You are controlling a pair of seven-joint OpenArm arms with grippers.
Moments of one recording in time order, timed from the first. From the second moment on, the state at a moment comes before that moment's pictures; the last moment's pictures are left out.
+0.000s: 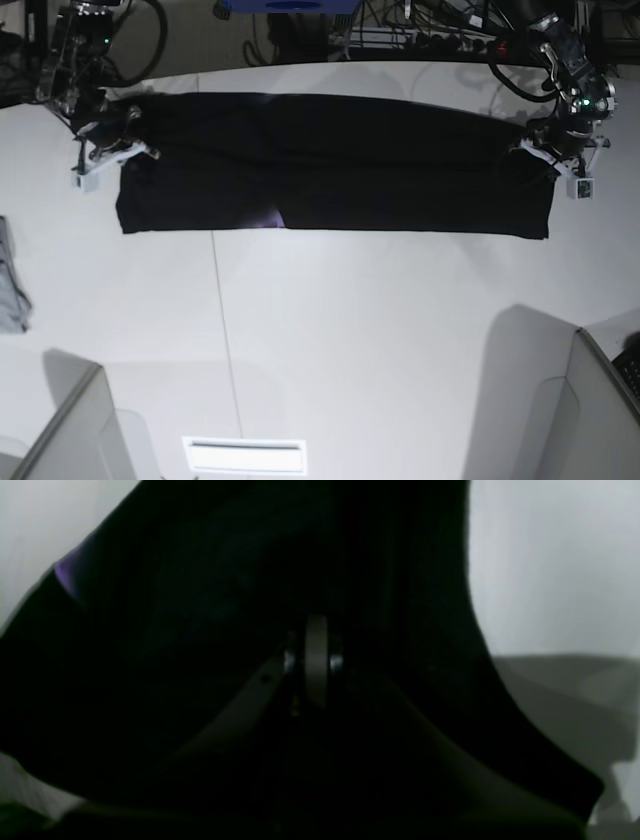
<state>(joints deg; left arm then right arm) 11.6 -8.0 -41.4 86.4 -6.7 -34.1 38.1 -17.4 11.8 22.6 88.9 44.4 10.0 -50.7</state>
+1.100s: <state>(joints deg) 12.5 -11.3 -60.2 107.8 -31.2 -39.4 57.7 -17.3 11.5 22.4 103.2 43.7 8.6 -51.4</state>
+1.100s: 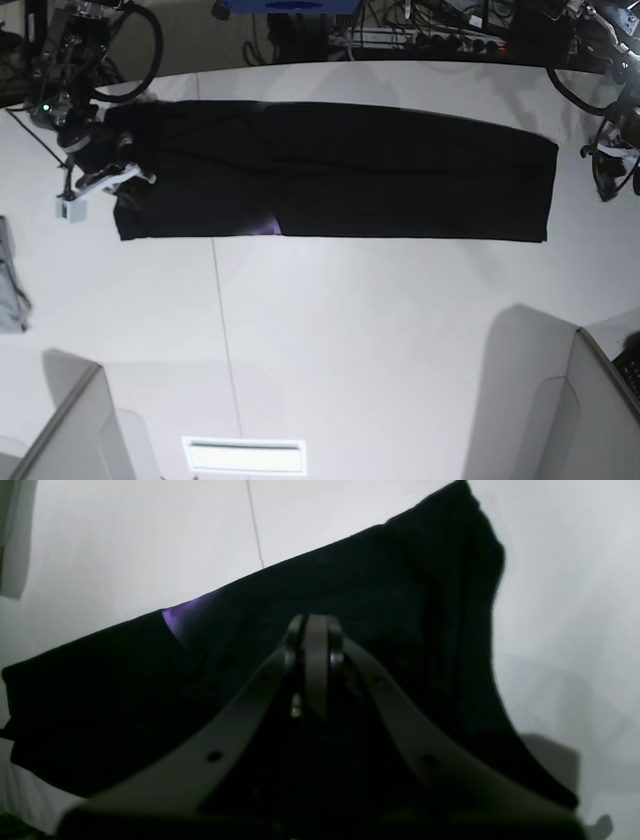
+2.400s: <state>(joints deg) 9.5 -15.5 -42.3 71.3 -32.8 -40.2 39.8 -18.8 11.8 15.0 103.1 43.7 8.5 -51.2</state>
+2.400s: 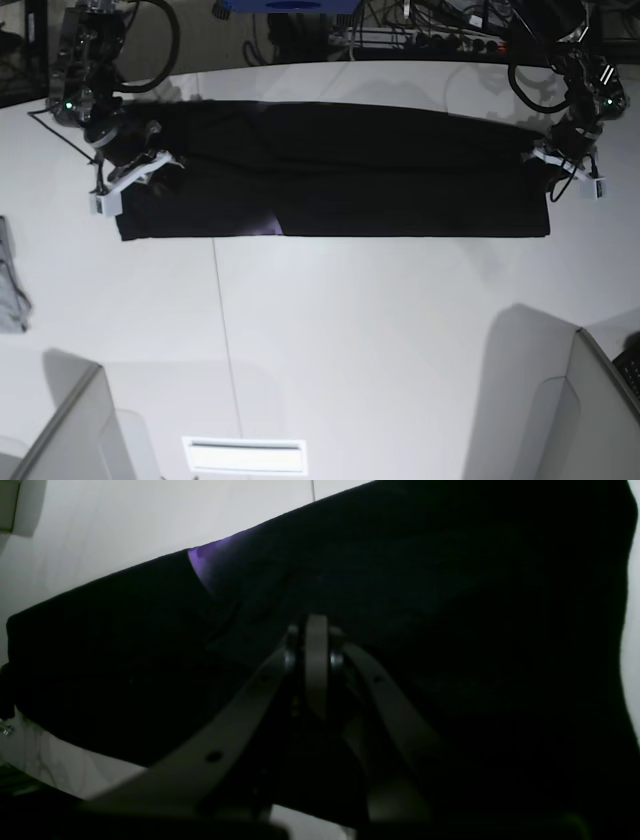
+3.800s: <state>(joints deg) 25.2 -17.5 -13.8 105.2 -30.9 -24.7 37.5 -18.8 11.6 15.0 103.1 43.7 8.5 -51.1</state>
